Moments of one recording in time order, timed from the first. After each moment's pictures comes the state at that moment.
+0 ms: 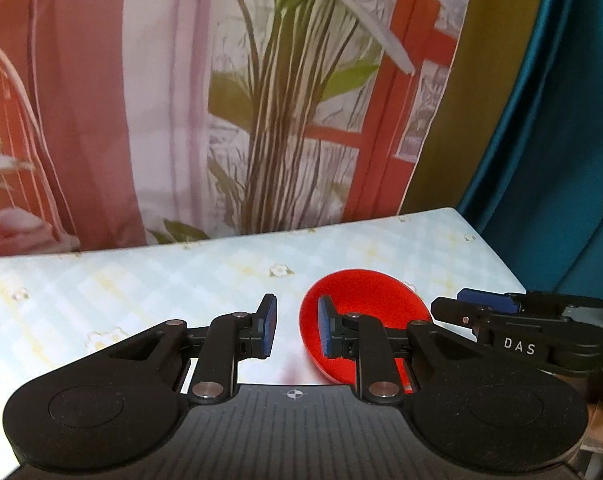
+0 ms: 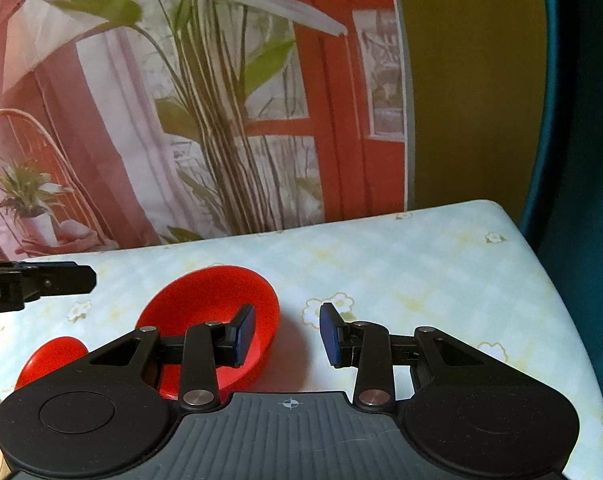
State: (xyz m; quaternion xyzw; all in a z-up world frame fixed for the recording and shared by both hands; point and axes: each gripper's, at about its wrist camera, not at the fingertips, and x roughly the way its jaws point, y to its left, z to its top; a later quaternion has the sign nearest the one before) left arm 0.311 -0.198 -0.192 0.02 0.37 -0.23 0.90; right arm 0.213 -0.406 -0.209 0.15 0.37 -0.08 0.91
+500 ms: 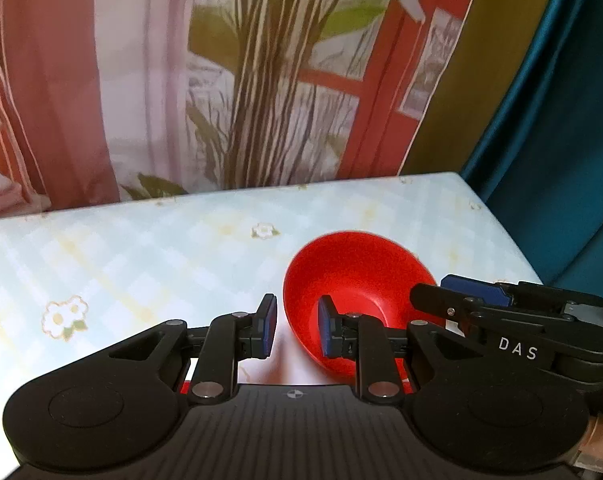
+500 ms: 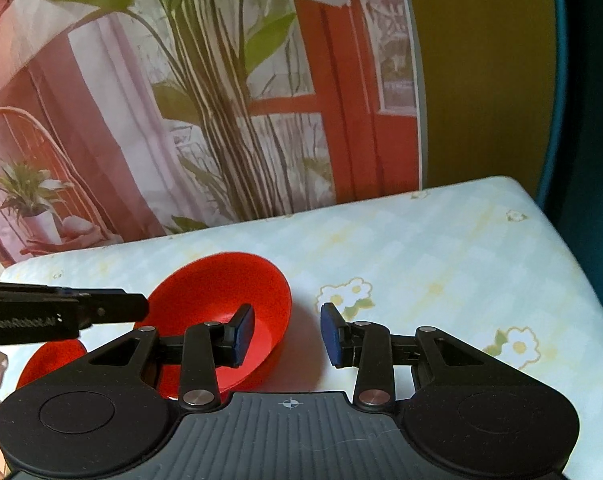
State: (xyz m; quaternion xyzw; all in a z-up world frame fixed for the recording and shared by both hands) left arm 0.334 -0.218 -0.227 0.02 0.43 -0.24 0.87; right arm 0.225 -0.402 -0.225 0.17 0.38 -0.07 0.90
